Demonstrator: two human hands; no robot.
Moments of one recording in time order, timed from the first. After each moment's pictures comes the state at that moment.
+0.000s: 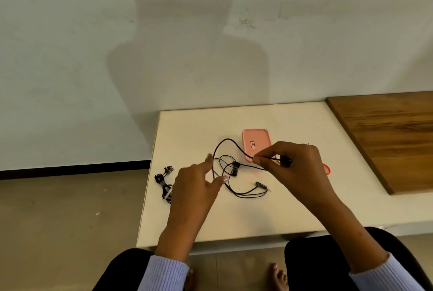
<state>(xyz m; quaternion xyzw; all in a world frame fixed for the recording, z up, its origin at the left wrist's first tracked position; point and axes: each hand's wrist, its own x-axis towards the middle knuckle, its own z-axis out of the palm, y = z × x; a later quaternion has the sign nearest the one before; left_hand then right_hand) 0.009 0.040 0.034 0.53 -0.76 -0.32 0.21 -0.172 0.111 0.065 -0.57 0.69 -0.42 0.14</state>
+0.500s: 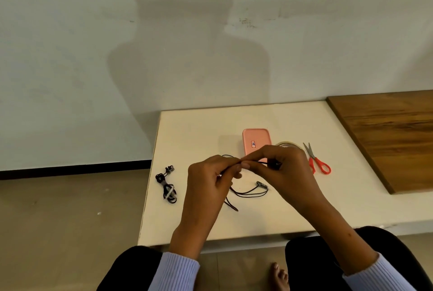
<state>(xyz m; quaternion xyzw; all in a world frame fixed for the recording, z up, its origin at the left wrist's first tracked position) -0.006 0.050 0.041 0.35 -0.77 -0.37 0.39 -0.155 0.107 0.067 -0.59 0.65 -0.44 0.18</state>
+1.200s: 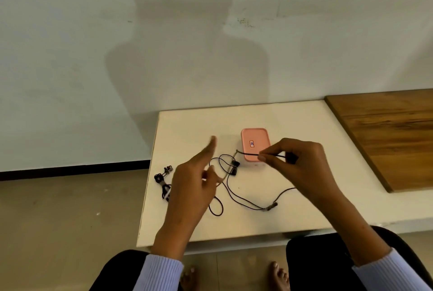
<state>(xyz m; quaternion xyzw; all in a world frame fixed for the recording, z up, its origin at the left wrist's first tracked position) 0.013 0.043 0.038 0.41 -0.77 -0.34 0.34 -0.187 0.112 0.061 -0.56 0.68 -0.44 0.15</state>
